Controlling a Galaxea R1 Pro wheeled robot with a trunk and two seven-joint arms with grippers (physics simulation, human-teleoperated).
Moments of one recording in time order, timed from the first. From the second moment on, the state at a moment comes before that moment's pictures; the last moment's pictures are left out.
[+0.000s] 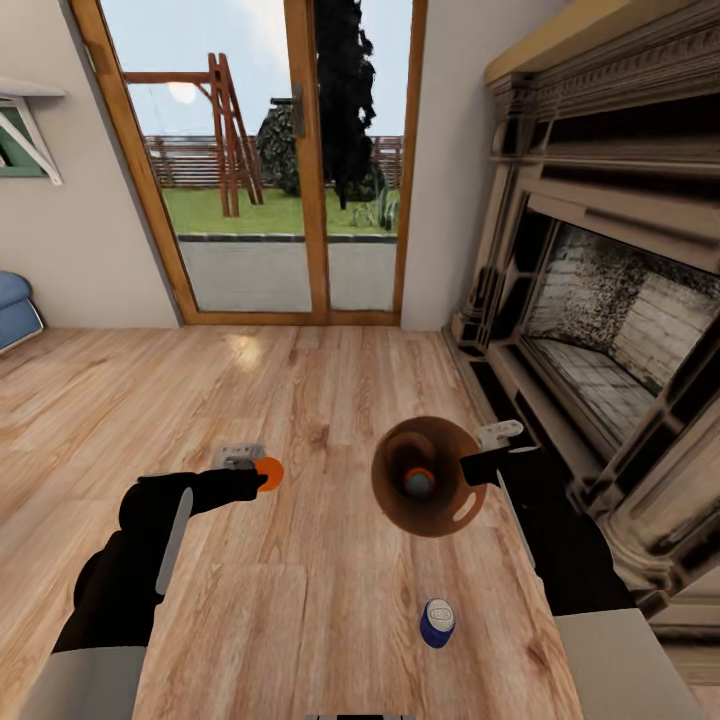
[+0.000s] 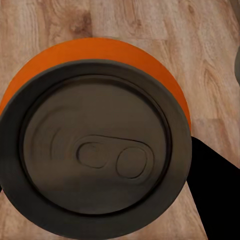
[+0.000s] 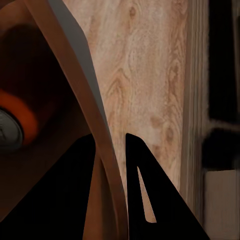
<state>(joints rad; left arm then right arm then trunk) -0.55 0.00 0.10 -1.44 -0.08 1.00 -0.36 -0.65 -0.02 0.07 -1.39 0.31 1.04 0.20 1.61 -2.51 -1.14</state>
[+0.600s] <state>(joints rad) -0.52 -0.02 0.07 -1.45 -0.10 1.05 -0.33 -0.69 0.00 0.15 -1.45 0.24 1.05 0.17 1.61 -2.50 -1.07</state>
